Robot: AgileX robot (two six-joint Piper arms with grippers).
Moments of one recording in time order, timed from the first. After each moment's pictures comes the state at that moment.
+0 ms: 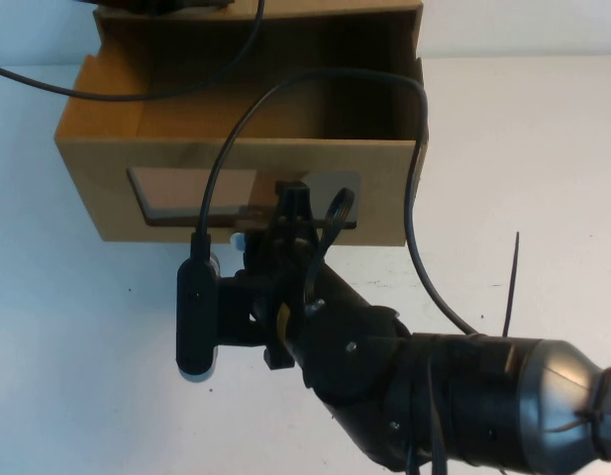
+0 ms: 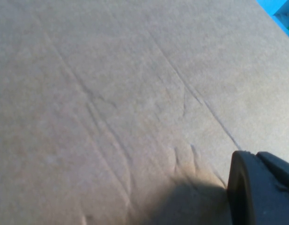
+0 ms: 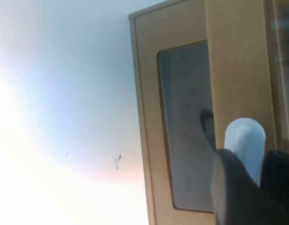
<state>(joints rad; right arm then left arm) 1.12 1.77 -1.19 -1.61 0.59 0.71 -0.12 1.97 -2.01 -0.89 1.05 0.57</state>
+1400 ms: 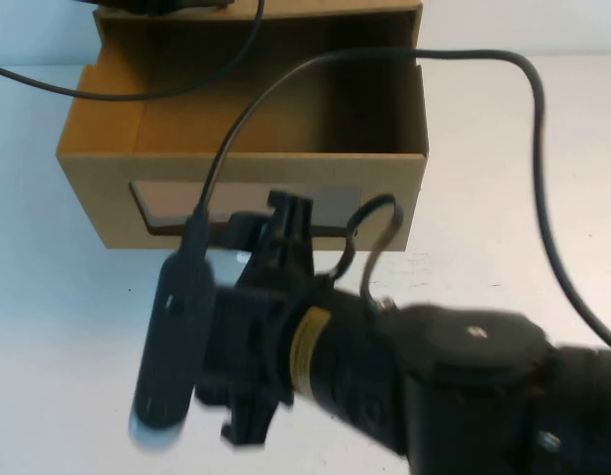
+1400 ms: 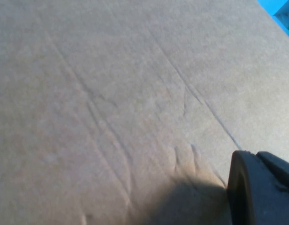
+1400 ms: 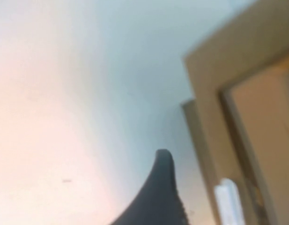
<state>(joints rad) 1.22 1.53 -1.18 -1.09 0.44 0.44 -0.12 1.97 -2.01 -0.89 1.05 0.56</state>
